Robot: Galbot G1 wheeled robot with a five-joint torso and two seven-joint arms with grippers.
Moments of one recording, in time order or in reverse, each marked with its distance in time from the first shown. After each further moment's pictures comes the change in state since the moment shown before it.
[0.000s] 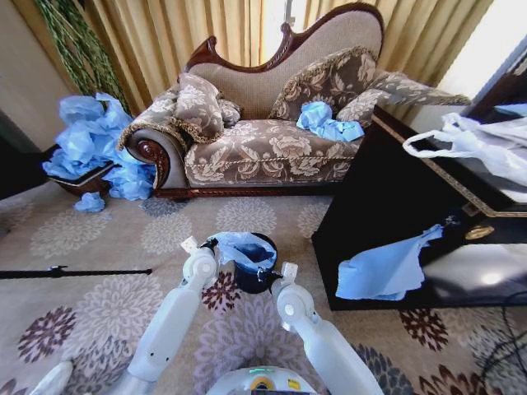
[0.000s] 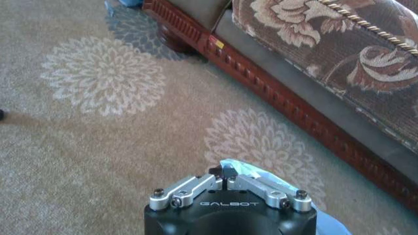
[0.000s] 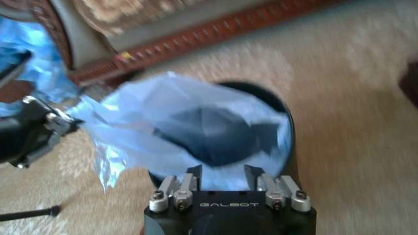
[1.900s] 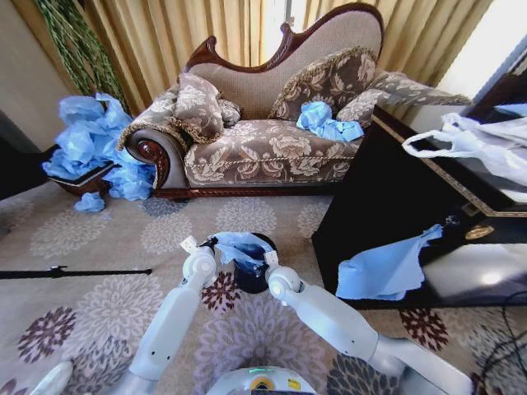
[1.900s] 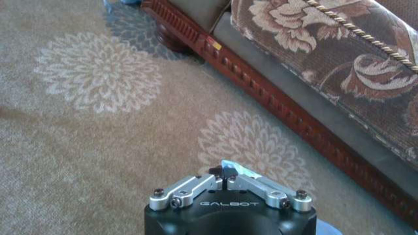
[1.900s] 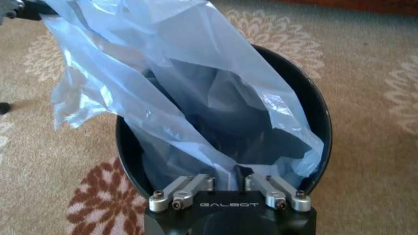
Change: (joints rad) left arm 0.006 -0.018 -0.017 -0.007 -0.006 -0.013 0.019; right arm 0.402 -0.114 -0.370 -0.269 0.155 -0.107 0.031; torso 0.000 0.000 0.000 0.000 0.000
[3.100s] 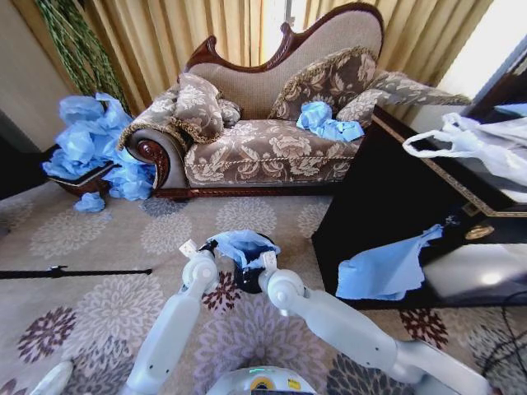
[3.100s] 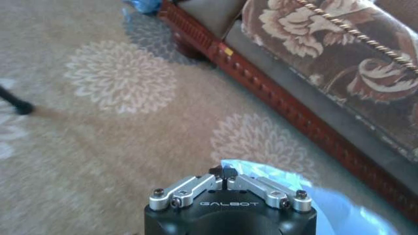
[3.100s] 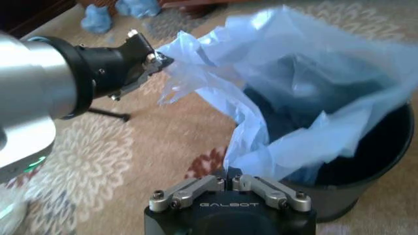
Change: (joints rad) left arm 0.115 -0.014 -0.020 -0.144 0.046 0.000 -0.090; right arm -0.001 -0.098 -0.053 0.339 0.327 -0.003 0.101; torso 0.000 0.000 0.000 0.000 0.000
